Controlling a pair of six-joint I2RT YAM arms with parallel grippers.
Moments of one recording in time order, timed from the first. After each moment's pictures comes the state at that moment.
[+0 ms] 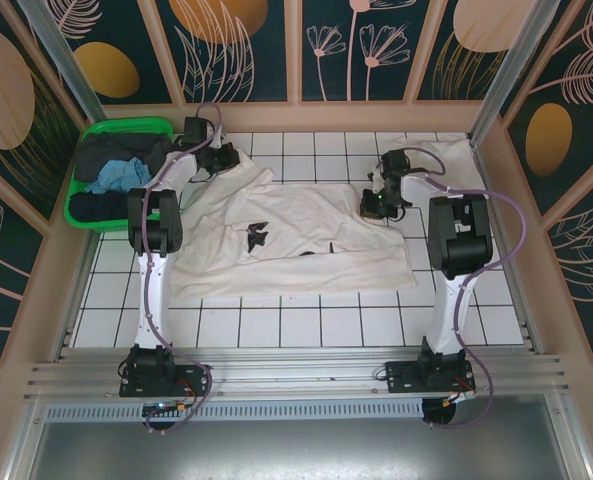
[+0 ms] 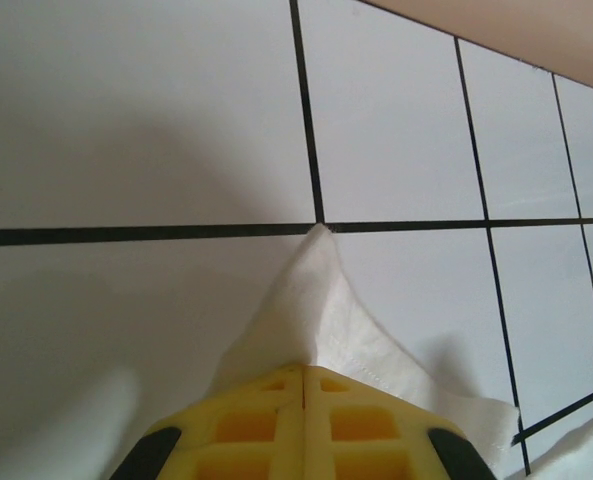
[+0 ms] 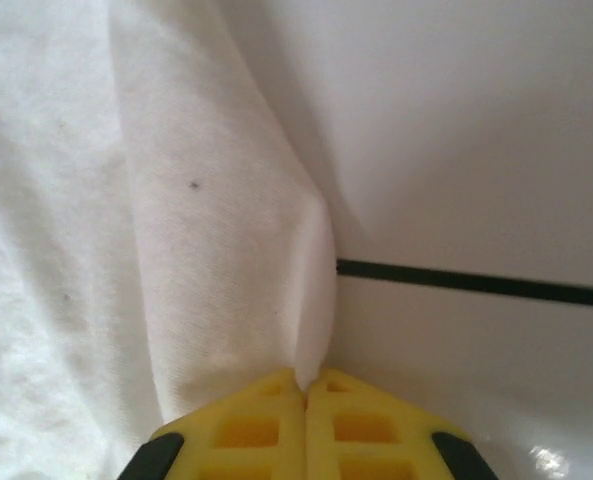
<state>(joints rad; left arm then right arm) -0.08 2.59 2.21 -0.46 0.49 -0.33 0.18 2.07 1.46 -0.62 -0.31 0.19</state>
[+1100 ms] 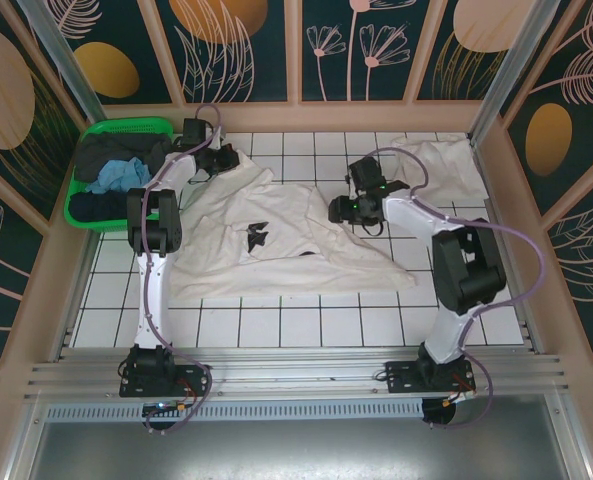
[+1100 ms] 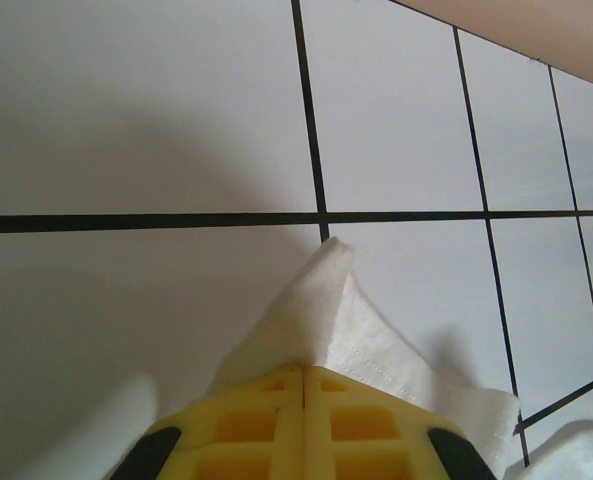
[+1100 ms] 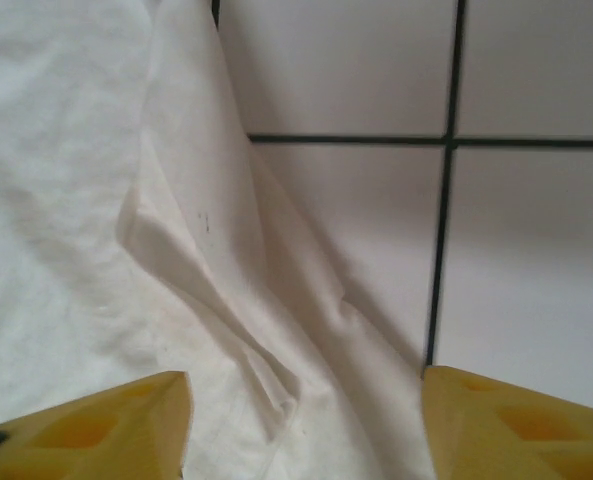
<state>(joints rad) -0.07 2.59 2.19 -0.45 0.52 -0.33 0.42 1.81 1.26 -0.51 -0.13 0.37</state>
